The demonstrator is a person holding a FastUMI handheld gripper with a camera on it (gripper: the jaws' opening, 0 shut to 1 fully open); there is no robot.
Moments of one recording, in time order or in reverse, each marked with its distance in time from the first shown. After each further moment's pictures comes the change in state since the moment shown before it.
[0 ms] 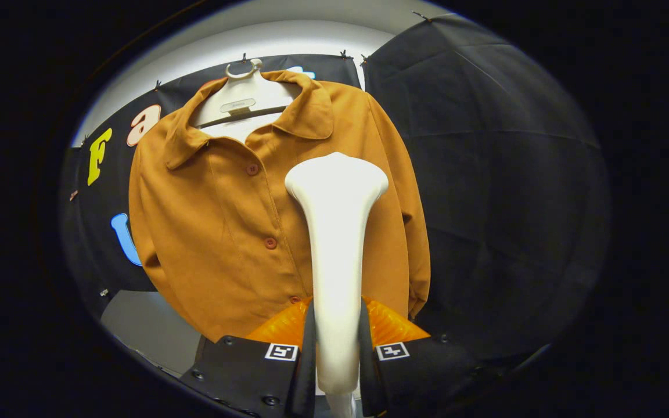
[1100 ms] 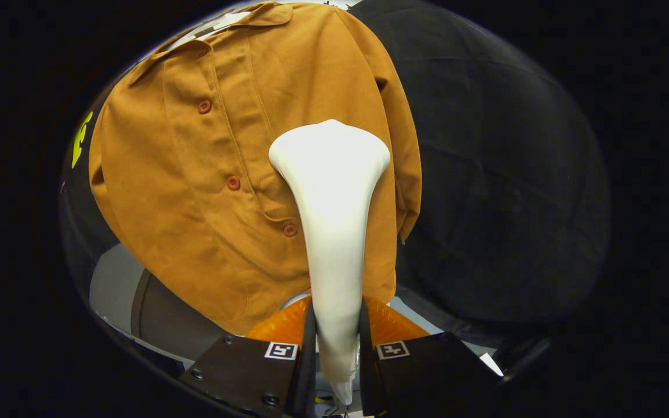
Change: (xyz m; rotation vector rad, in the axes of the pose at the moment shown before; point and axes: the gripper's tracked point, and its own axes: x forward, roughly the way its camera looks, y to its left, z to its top) arm 0.014 -0.041 -0.151 0.023 0.344 -0.063
